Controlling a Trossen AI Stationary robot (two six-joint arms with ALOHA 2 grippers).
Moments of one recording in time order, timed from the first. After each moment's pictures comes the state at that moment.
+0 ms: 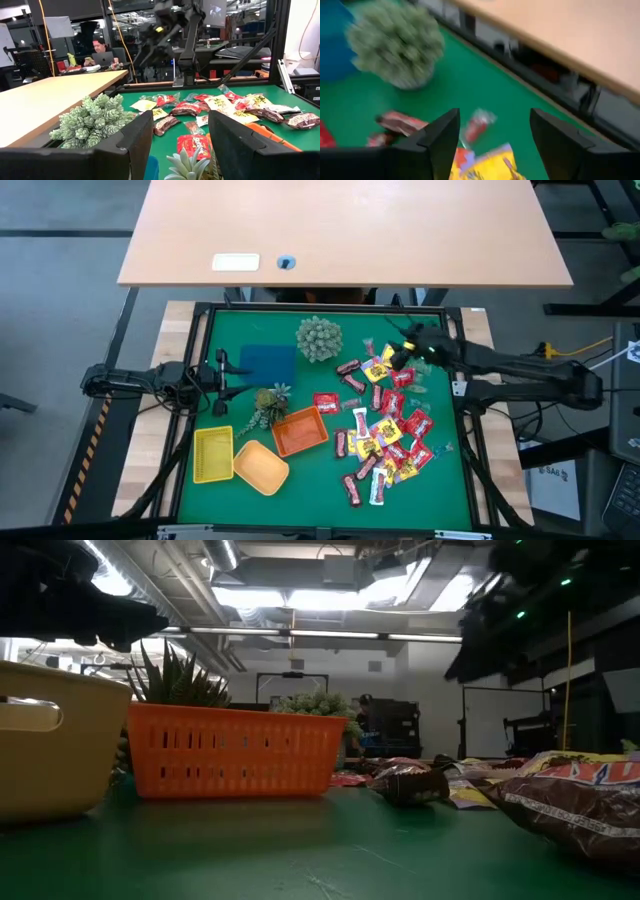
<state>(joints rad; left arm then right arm) -0.07 0.00 0.01 0.05 -0.22 0.10 -0.36 0.92 0.56 -0.25 0.36 0.20</state>
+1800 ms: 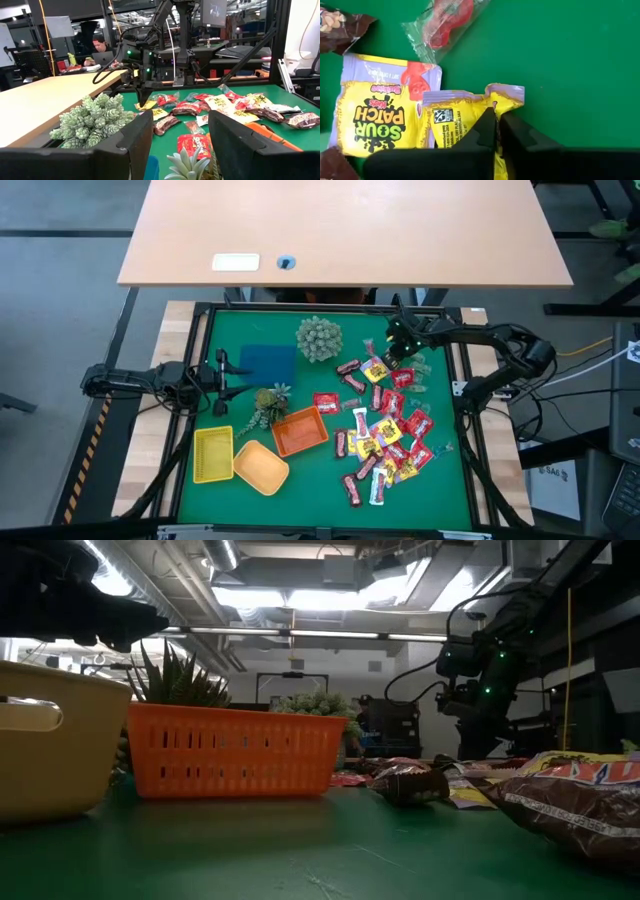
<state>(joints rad) -0.07 0.00 0.01 0.05 -0.22 0.10 -0.71 1.49 0.69 -0.39 -0.12 0.07</state>
